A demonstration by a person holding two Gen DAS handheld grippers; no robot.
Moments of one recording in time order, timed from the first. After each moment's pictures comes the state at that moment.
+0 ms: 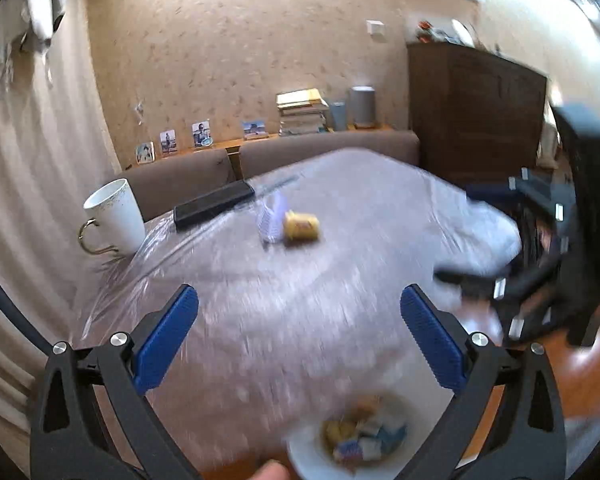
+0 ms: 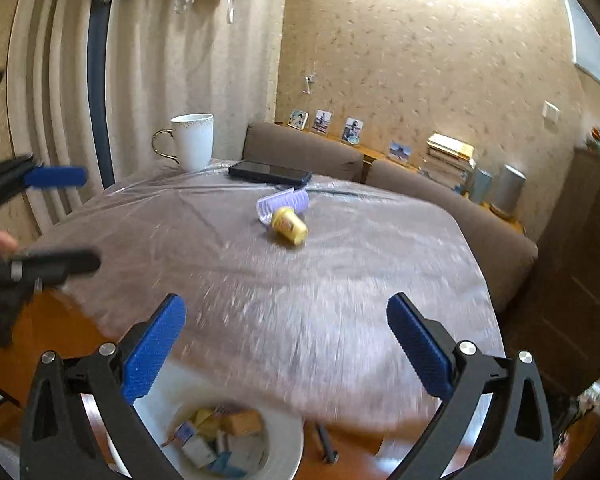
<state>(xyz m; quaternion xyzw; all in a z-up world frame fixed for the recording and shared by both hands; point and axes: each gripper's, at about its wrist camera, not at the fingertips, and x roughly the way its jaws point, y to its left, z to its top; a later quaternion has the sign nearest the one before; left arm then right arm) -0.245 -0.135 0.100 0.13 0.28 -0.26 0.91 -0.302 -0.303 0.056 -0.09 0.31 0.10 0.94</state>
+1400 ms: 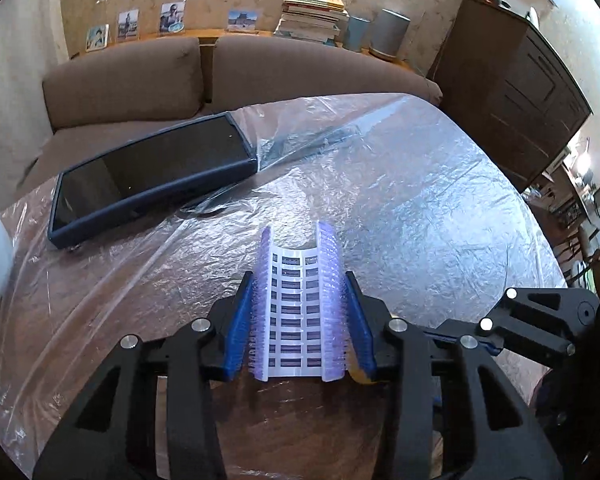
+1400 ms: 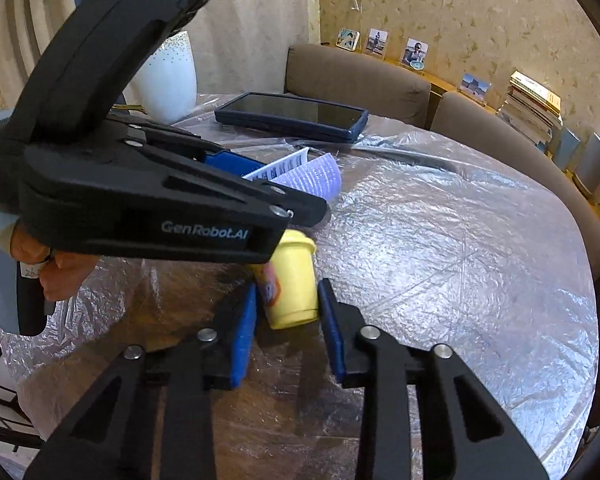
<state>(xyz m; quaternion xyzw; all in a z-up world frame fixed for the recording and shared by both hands) 0.002 -0.207 0.011 0.08 0.48 -0.30 0.82 -0.101 -0.277 -0.015 -0.06 0.44 0.18 0.88</state>
